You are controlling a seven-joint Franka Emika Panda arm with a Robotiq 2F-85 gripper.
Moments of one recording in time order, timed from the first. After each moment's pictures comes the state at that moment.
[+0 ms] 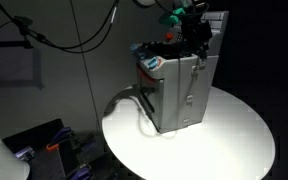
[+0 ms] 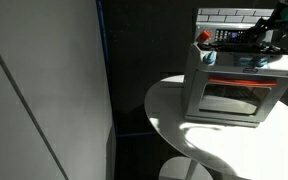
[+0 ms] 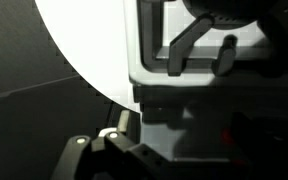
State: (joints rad) arm -0.03 0.31 -0.14 -1.69 -0.17 2.36 0.37
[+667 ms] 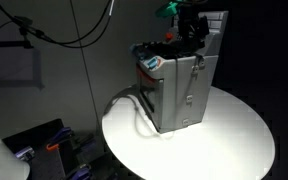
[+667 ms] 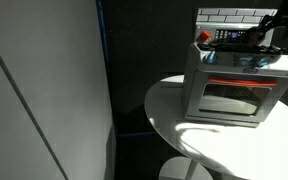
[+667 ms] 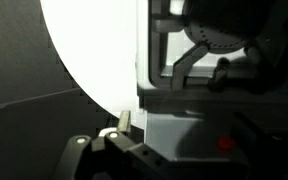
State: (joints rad) arm -0.03 0.26 -0.14 -1.69 -0.12 2.23 0.30
